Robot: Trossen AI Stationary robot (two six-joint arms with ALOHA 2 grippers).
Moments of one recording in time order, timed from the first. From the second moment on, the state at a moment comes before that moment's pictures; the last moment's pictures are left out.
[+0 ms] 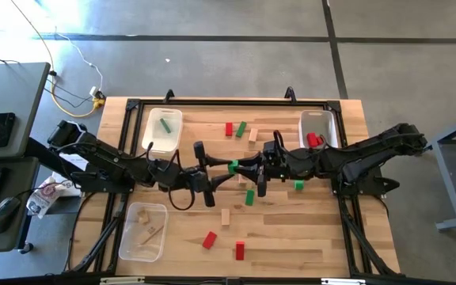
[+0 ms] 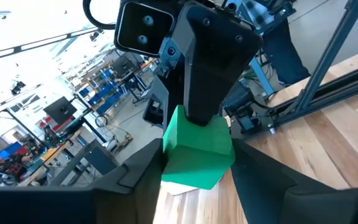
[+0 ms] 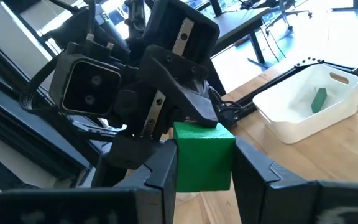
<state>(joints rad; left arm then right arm) -0.22 1.41 0.92 0.47 -0.59 0.61 0.26 1.34 1.04 0.18 0.36 0.56</state>
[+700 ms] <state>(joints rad) -0.23 1.41 0.92 0.42 -0.63 0.60 0.26 1.34 1.04 0.14 0.37 0.51</state>
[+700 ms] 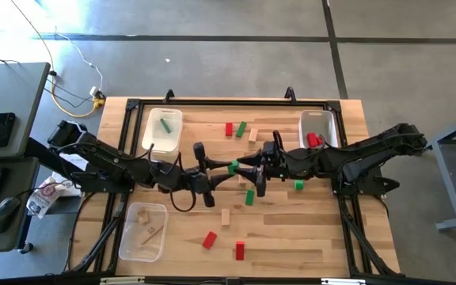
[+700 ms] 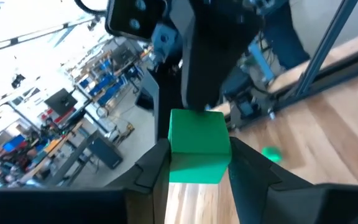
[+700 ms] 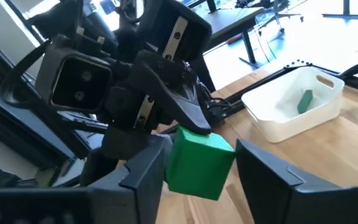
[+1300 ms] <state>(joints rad) -0.21 1.37 0.92 -0.07 -1.01 0.49 0.26 1.34 1.04 -0.03 0.41 0.51</state>
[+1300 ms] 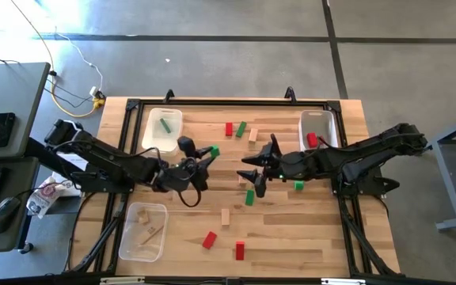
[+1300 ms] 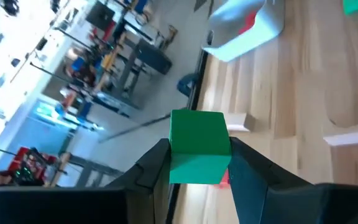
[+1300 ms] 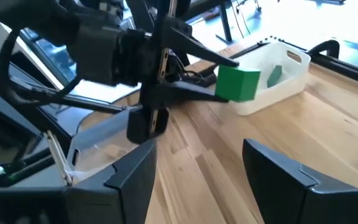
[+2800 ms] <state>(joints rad) 0.30 1.26 0.78 -0.93 -0.76 -0.29 0.26 1.34 1.04 -0.13 0.47 0.52</state>
